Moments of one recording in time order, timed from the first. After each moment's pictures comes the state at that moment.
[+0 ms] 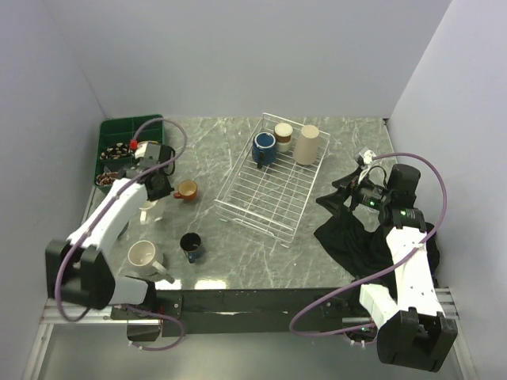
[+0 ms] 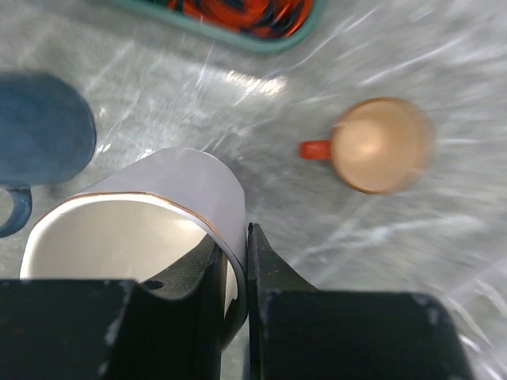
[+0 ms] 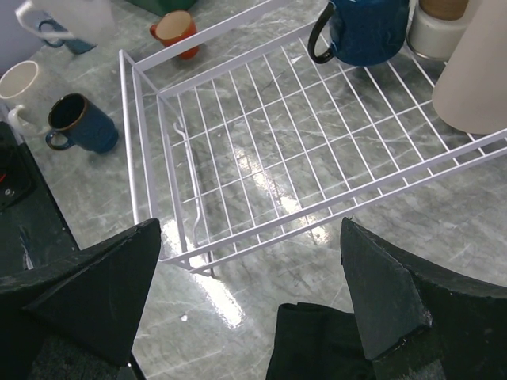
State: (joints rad) left arm -0.23 1.36 1.08 -0.78 -0.41 -0.60; right arm -0.19 0.91 0.76 -0.38 -1.04 -0.21
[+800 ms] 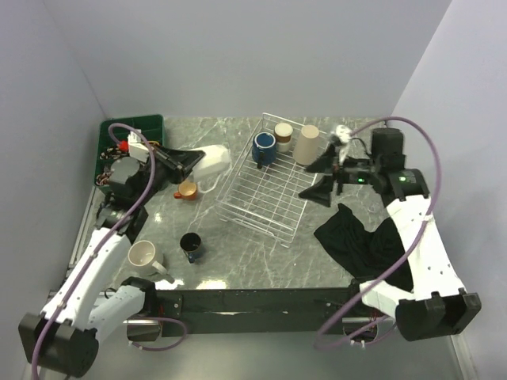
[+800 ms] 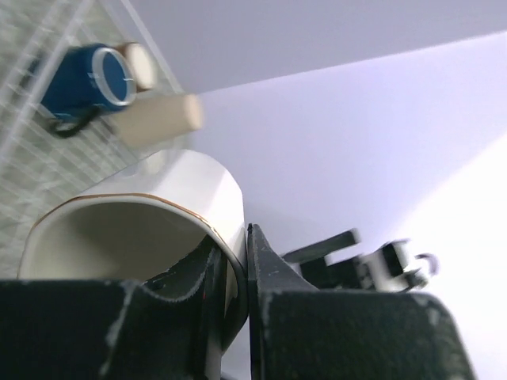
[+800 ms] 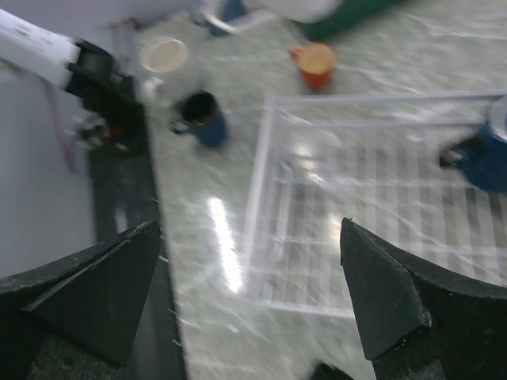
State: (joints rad) left arm -0.25 0.89 0.82 0.05 0.30 -1.27; right arm 0.08 1.12 1.25 -0.78 -1.12 -0.43
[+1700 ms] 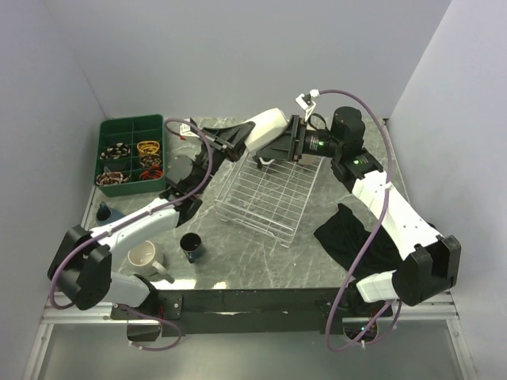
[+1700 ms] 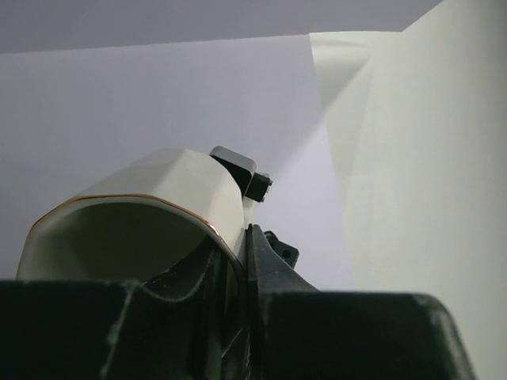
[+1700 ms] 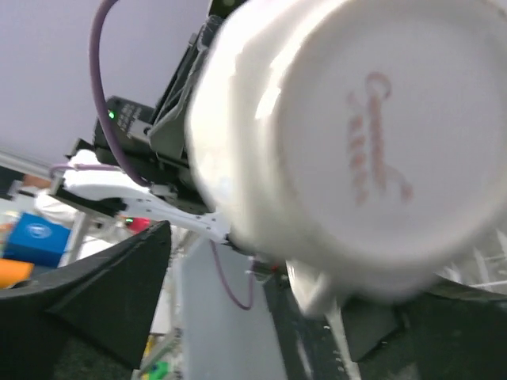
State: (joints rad) left arm -0.65 1.34 0.88 0.88 -0.03 -1.67; right arm 0.37 1.36 1.27 0.01 -0.96 0.80
